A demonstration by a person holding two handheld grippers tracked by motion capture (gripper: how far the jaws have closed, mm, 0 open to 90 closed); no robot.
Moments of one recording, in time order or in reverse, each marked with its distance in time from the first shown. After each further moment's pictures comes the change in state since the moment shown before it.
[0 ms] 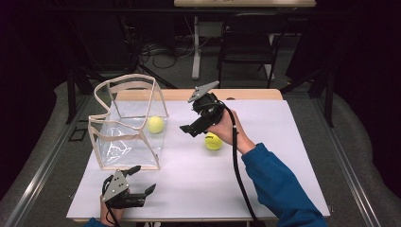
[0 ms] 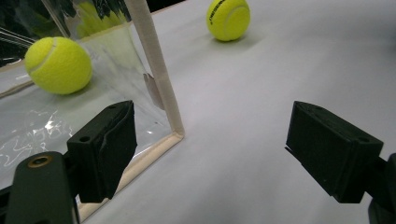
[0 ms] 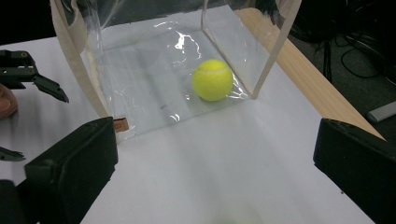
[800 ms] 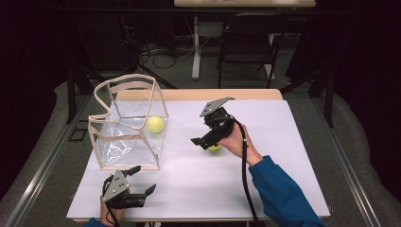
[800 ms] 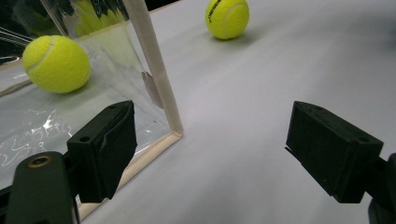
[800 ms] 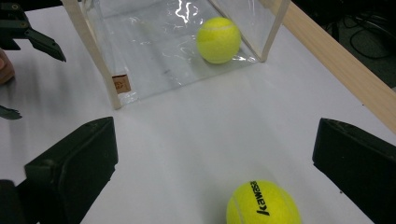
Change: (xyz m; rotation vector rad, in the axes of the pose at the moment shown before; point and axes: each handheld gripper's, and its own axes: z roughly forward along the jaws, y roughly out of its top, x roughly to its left) left arm -0.001 0.000 0.000 0.006 -0.004 0.001; right arm 0.003 -0.051 0.001 0.022 0.014 0.035
